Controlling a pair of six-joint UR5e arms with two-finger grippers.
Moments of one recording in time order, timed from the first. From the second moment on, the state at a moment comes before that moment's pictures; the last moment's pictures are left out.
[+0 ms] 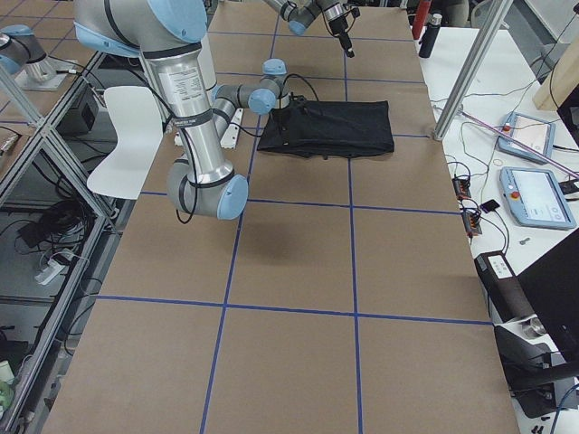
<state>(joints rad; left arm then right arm) -0.87 -1.85 -1.62 -2.54 -1.89 -1.37 0.37 -1.04 1.89 -1.67 1.69 1.05</state>
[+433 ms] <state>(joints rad) -0.87 -1.85 -1.62 -2.54 -1.89 -1.37 0.39 -0.97 1.75 -1.63 1.67 1.03</state>
